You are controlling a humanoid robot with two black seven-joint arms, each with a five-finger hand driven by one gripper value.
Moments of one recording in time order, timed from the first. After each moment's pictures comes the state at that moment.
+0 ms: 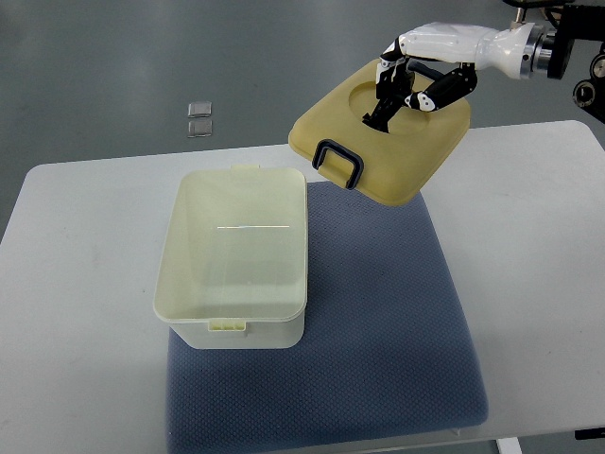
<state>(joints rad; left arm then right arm) -0.01 0.00 -0.07 -0.14 -0.06 -0.05 0.13 1.24 -0.60 0.30 0.91 -1.47 0.21 0.61</state>
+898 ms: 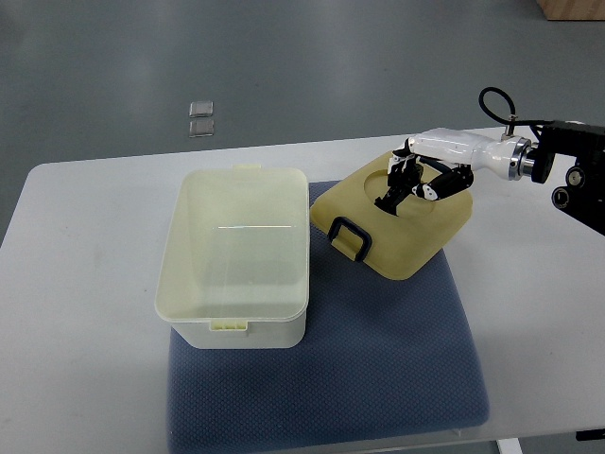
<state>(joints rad) -0.01 0.00 -0.07 -0.14 -0.06 -0.05 0.13 0.97 -0.54 0.28 0.87 -1.47 0.08 0.61</state>
